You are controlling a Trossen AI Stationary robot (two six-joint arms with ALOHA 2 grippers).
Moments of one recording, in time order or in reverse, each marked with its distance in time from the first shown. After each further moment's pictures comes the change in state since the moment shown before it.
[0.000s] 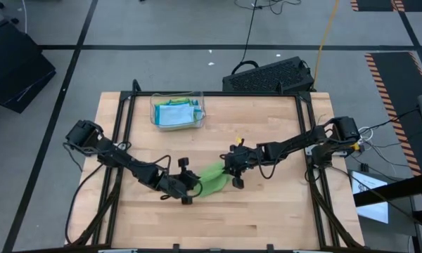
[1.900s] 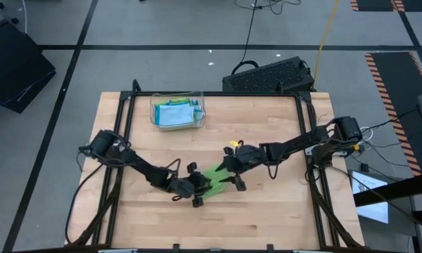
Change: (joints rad) left arm 0.051 0.276 0.003 0.382 0.075 -0.119; right arm 0.019 -0.017 -0.018 0.209 -0.097 -0.203
